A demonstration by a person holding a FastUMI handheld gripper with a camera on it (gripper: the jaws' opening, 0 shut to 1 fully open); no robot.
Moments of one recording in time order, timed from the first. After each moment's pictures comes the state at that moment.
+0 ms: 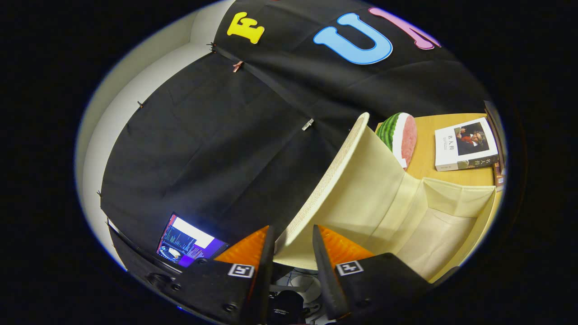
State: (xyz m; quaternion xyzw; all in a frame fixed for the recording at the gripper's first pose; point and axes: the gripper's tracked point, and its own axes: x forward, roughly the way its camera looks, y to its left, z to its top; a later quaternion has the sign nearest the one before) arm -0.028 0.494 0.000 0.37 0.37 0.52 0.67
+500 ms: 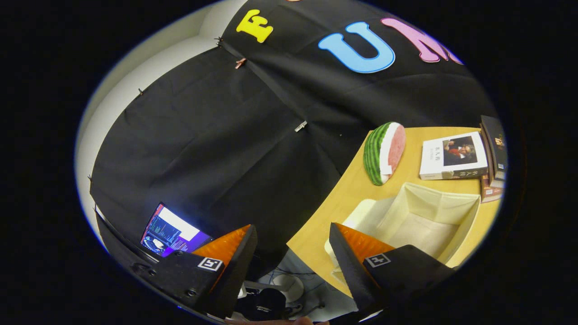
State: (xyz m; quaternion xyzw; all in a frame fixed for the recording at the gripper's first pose) arm -0.023 0.440 -0.012 0.33 0.34 0.49 0.73
